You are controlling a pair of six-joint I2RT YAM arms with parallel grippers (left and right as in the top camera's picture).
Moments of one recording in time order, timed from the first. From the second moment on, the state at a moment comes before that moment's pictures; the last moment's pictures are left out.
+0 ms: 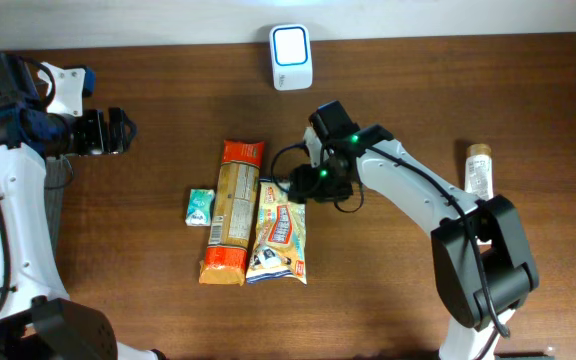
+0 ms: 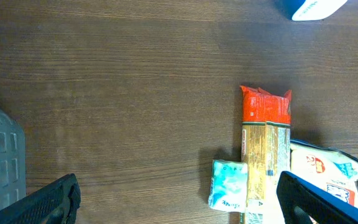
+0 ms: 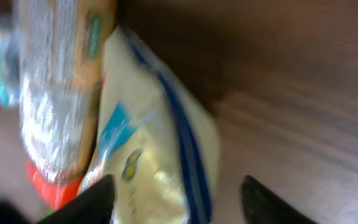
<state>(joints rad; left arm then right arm) 0.31 1.68 1.68 -1.08 0.34 0.24 0.46 1.95 1.40 -0.76 -0.37 0.32</state>
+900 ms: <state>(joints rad) 0.31 1.68 1.68 -1.08 0.34 0.24 0.50 1.99 1.91 -1.46 0.61 0.20</state>
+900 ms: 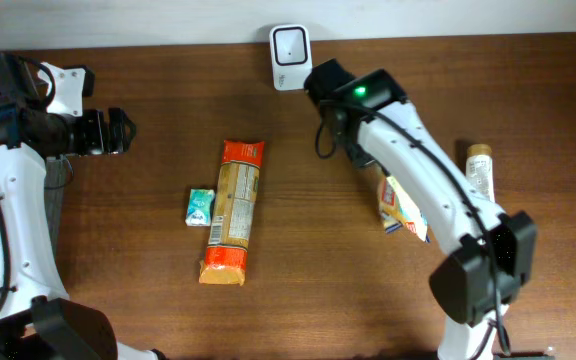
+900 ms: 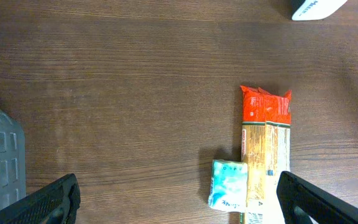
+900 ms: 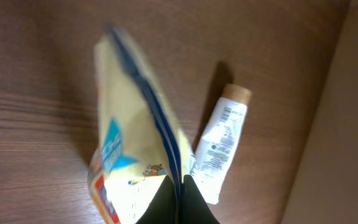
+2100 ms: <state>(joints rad) 0.31 1.68 1.68 -1.08 0.34 0.24 0.12 2.08 1.33 -0.83 -0.62 -0.27</state>
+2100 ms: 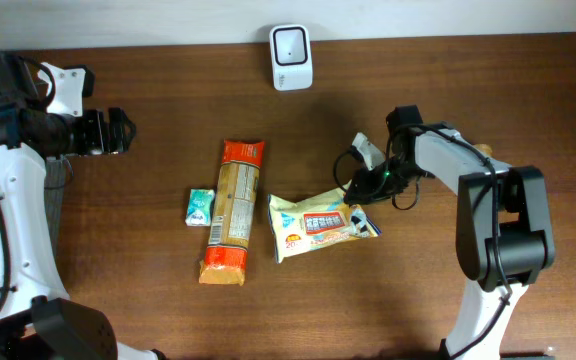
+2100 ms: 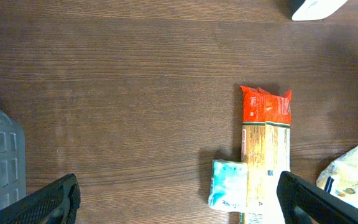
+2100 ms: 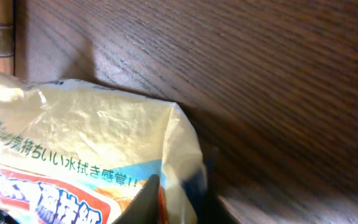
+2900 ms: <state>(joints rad) 0.31 1.68 1.68 -1.08 0.34 0.24 0.51 2.13 1.89 -1.52 0.61 0.39</state>
